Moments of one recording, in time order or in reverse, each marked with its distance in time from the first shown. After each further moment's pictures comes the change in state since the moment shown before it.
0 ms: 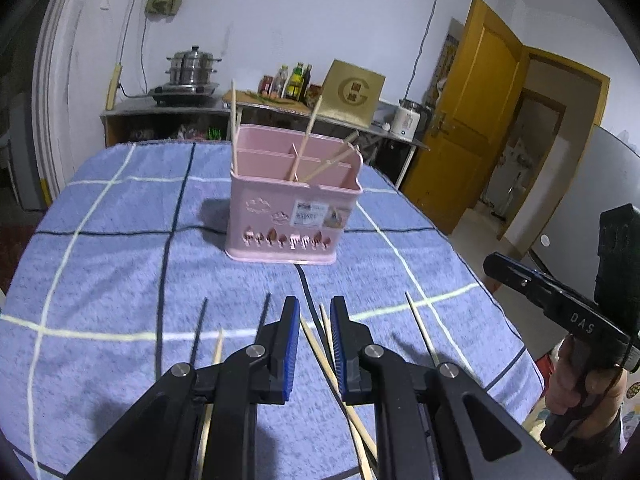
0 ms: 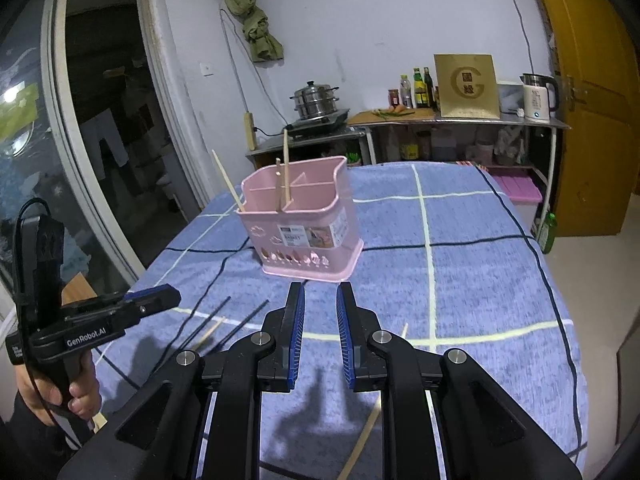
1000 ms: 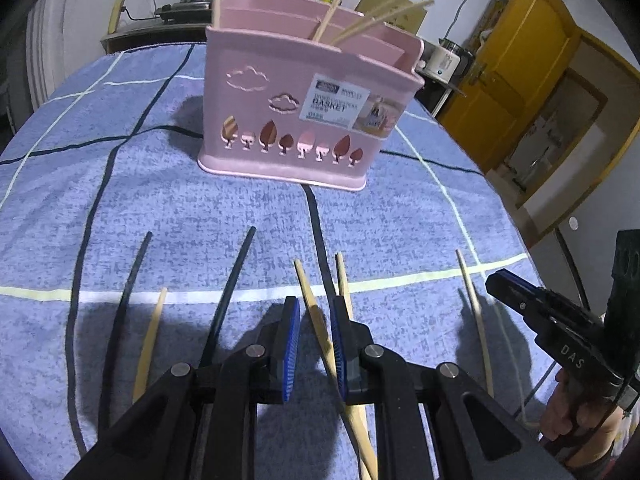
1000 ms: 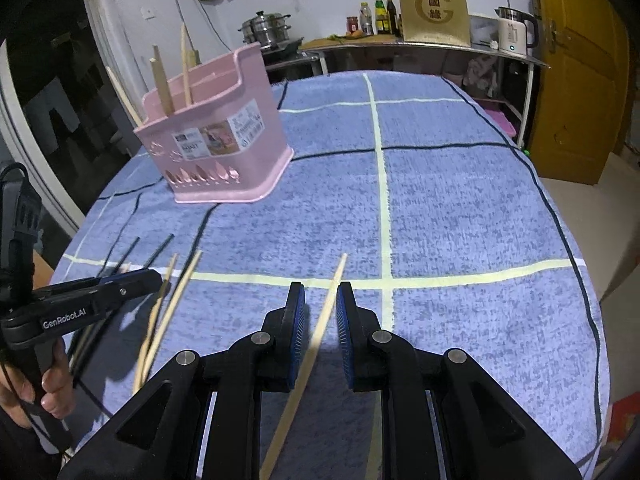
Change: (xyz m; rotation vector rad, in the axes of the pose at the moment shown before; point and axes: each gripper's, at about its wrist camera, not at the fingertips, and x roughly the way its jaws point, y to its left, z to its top) left arm 0.114 0.007 -0.022 -0.106 0.262 0.047; right arm 0.074 -0.056 -0.040 0.057 0.251 -0.136
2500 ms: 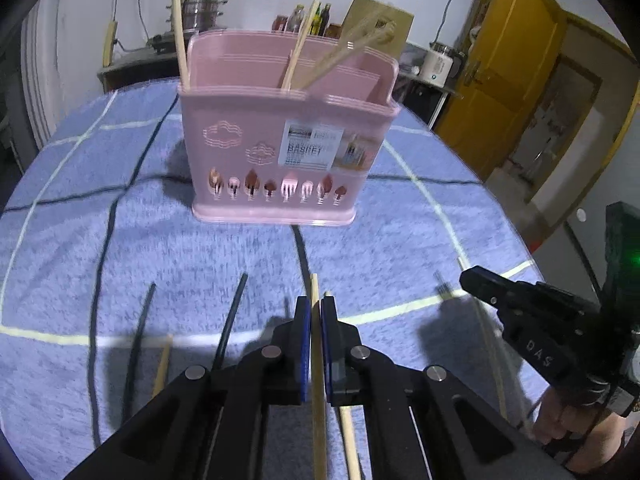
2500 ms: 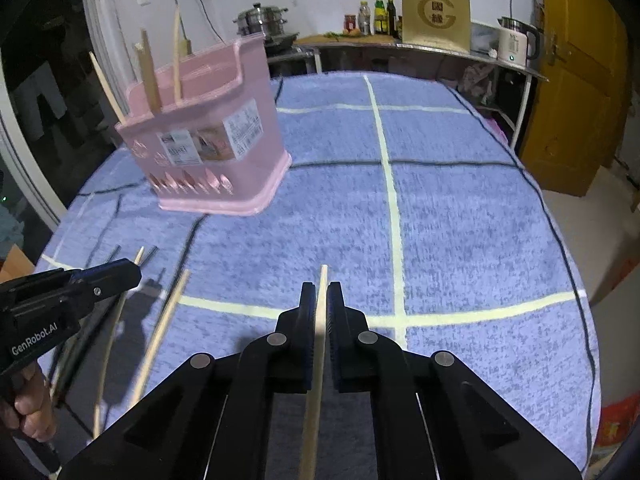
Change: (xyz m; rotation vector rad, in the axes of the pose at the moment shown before) left arm -0.019 -0.020 0.021 0.081 -0.075 0.050; right arm 0.012 0.020 0.023 -0.038 -0.004 -0.067
